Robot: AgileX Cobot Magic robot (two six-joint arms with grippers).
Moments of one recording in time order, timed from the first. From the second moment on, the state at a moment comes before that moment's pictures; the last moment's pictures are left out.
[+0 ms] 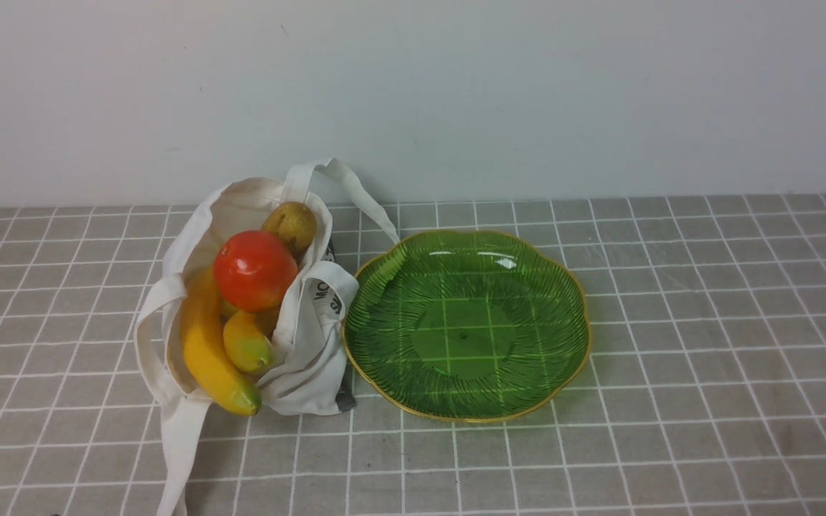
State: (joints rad) right arm 0.02 -0.01 0.02 0.09 0.38 -0.05; left arm -0.04 -0.01 0.03 -0.49 0.39 -0.34
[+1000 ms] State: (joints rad) right arm 0.02 -0.01 0.02 0.09 0.38 -0.05; left arm -0.04 0.72 -0.51 -0.67 0.96 0.11
